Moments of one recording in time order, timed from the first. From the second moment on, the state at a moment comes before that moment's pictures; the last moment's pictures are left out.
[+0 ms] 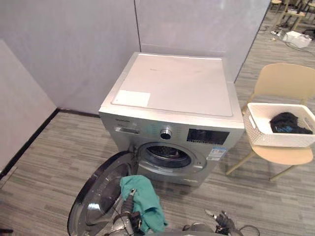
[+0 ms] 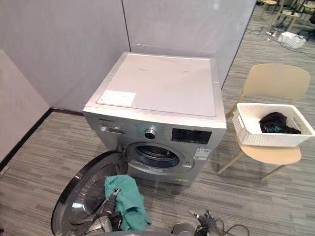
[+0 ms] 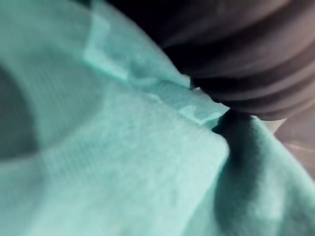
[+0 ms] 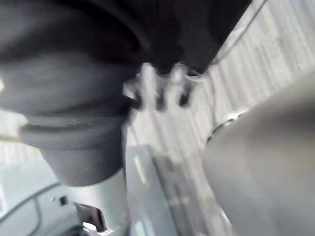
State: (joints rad) left arm 0.16 -0.05 0.00 0.68 -0.27 -0.01 0.08; right arm 0.16 0.02 -0.28 0.86 0.23 0.01 -0.05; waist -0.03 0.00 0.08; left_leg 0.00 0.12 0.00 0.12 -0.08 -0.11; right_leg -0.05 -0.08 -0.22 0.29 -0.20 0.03
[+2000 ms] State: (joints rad) left arm -1.20 0.33 -0.01 0.71 -0.83 -0.01 0.27; right arm -0.17 -0.03 -0.06 0.33 0.25 -0.11 -0.10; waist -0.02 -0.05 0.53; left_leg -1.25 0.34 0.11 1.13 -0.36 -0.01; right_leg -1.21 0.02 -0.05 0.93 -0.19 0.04
